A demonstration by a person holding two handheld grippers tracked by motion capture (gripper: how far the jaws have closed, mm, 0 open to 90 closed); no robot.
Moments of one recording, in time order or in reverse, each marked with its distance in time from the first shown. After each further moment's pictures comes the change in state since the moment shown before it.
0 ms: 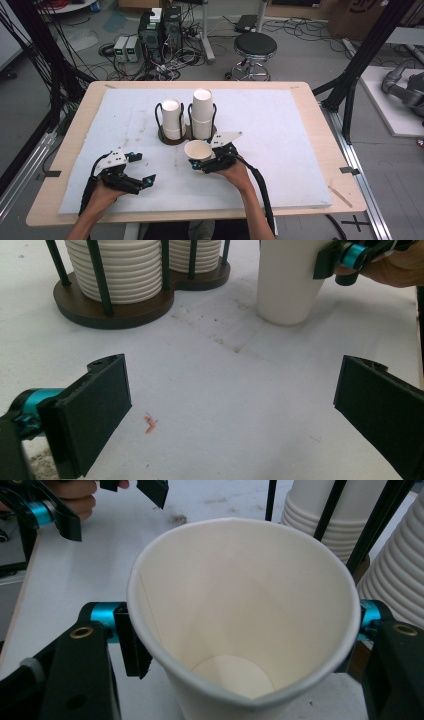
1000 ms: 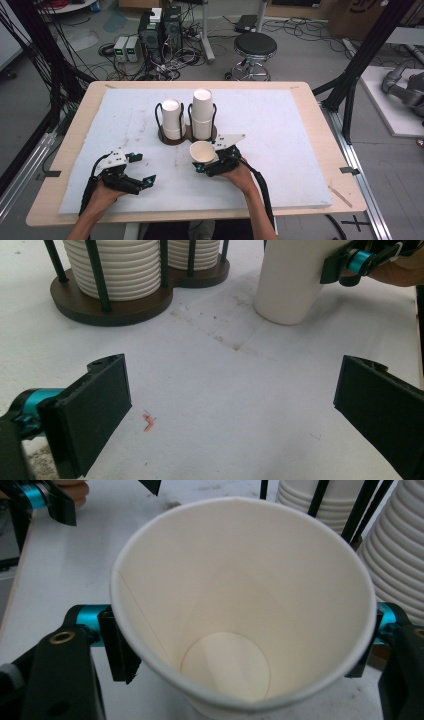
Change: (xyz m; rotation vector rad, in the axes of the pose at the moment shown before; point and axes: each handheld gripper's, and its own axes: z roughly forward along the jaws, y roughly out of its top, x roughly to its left) left arm 0.001 -0.001 0.001 0.007 -0.003 0.001; right arm 0.001 -0.009 -0.007 0.027 -0.026 0.009
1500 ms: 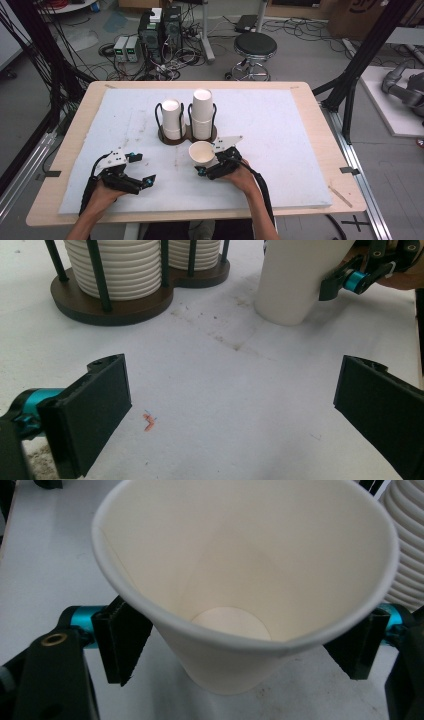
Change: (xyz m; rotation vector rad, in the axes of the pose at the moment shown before) left arm 0.001 0.000 0.000 -0.003 -0.002 -0.005; right arm 0.001 -0.005 0.001 0.082 -0.011 -0.007
